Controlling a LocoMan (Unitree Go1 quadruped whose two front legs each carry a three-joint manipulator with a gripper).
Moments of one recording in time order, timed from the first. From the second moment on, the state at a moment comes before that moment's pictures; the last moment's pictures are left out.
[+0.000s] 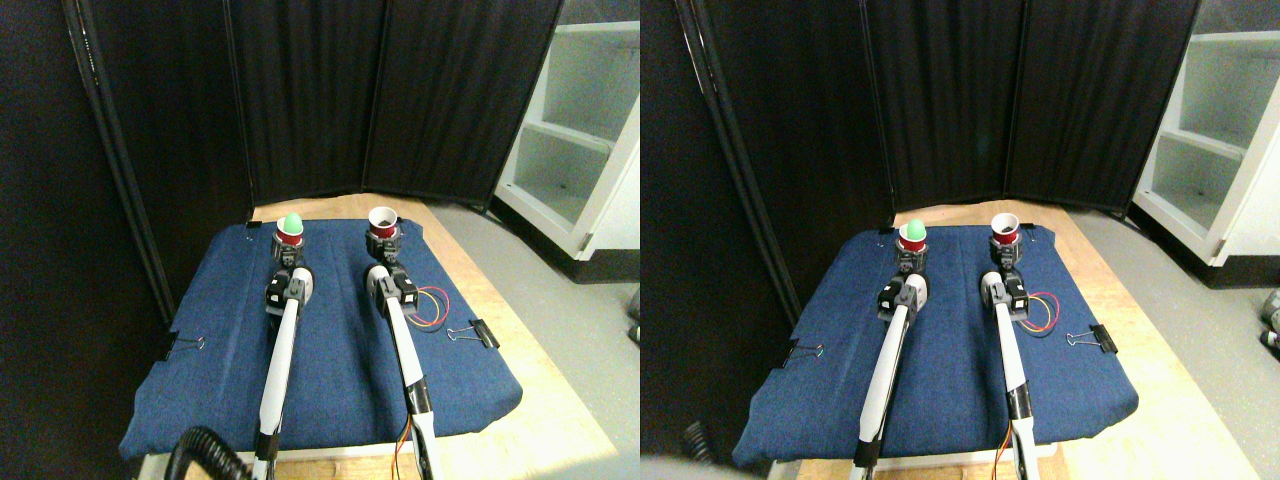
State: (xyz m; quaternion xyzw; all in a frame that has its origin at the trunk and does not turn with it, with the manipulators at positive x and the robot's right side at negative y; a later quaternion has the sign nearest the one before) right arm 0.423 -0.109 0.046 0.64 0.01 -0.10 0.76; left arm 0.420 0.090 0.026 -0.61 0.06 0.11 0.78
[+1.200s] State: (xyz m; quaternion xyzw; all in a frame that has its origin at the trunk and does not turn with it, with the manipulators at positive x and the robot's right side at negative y) right arm 0.424 -0.114 -0.010 0.65 0.03 -0.15 0.75; left arm 0.422 0.097 -0.025 -0.61 0.04 0.17 0.77
